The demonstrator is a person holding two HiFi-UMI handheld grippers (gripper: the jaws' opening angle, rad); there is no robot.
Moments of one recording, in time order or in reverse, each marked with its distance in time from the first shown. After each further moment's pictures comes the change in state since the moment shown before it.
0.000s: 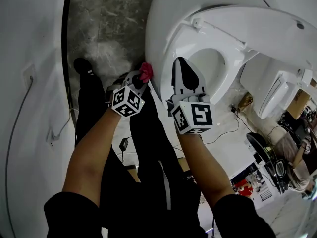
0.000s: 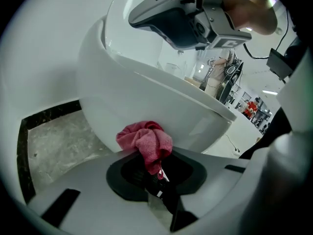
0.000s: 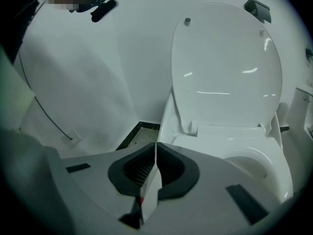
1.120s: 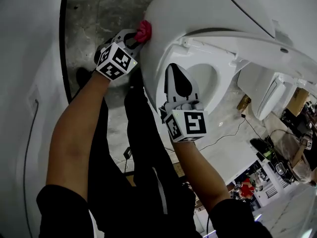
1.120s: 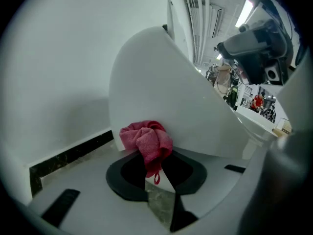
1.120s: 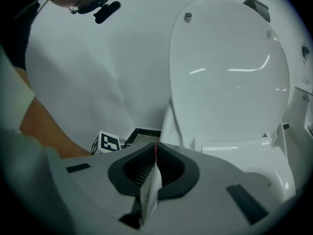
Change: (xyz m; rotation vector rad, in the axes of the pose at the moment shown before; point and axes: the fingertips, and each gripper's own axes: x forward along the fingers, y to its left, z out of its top) left arm -0.005 0.207 0.133 0.138 -0.165 0.094; right arm 0.029 -0.002 0.046 0.046 -0.026 -0.033
